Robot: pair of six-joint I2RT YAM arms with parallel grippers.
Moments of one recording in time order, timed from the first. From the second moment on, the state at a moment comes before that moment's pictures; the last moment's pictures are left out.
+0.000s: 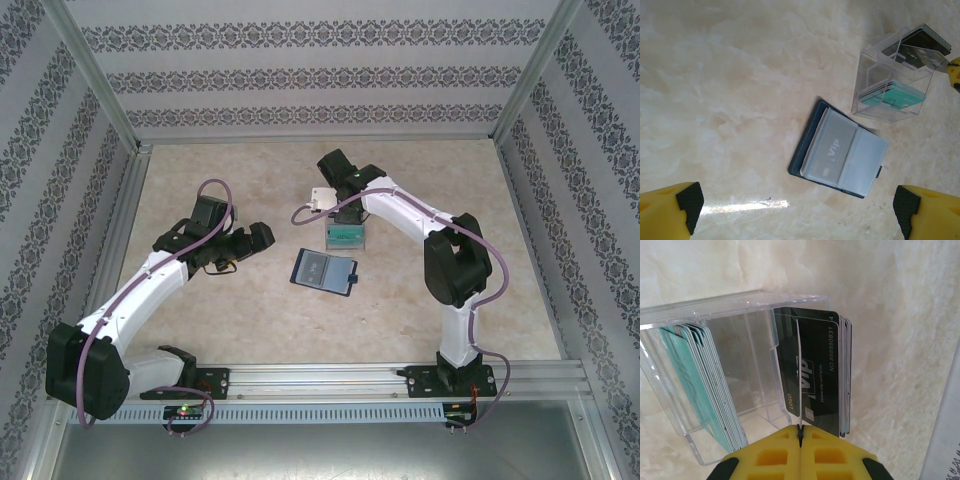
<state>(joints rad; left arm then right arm) -0.31 1.20 0.89 -0.61 0.25 -0.74 0.57 1.98 1.66 -0.84 0.25 -0.92</state>
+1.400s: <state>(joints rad) -0.30 1.20 0.87 -0.61 0.25 -0.74 0.53 2.05 1.65 -0.72 0.35 -0.78</state>
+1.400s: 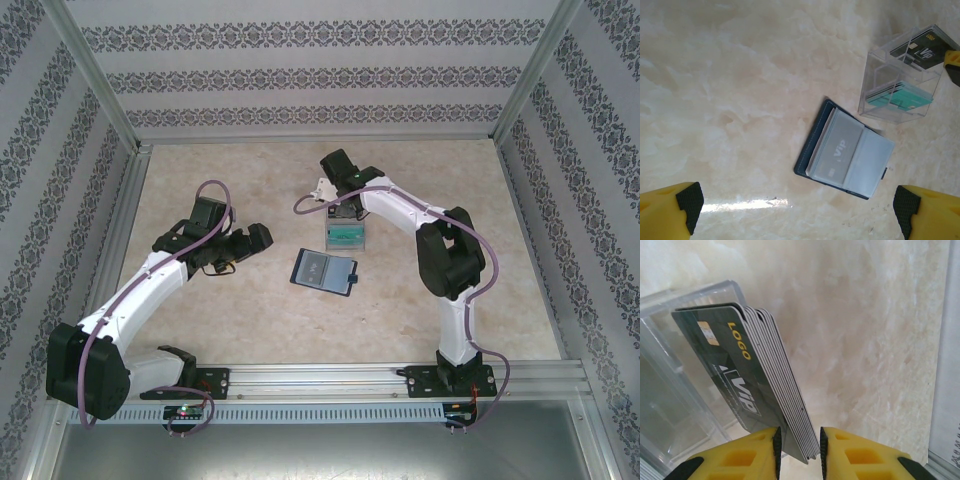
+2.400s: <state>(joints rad) -0.41 1.60 0.96 -0.43 0.57 -0.67 0.63 1.48 0.93 -0.53 -0.04 0.47</state>
